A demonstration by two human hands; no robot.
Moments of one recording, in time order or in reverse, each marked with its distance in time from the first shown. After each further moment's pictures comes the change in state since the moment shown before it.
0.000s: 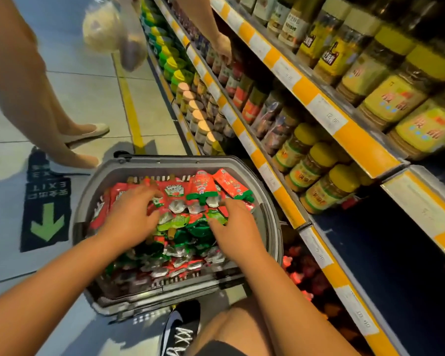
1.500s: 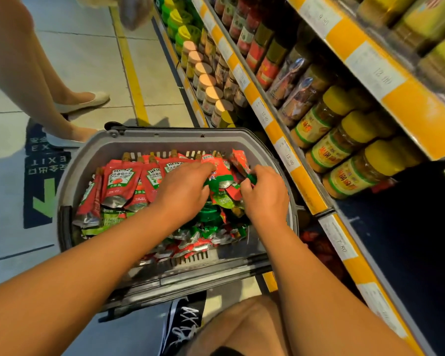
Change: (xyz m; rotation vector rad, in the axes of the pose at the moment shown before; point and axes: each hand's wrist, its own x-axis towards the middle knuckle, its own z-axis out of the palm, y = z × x) left_hand 0.048 0.064 0.061 0.096 0.014 0.199; right_hand 0.064 0.045 0.004 -0.210 0.294 0.089
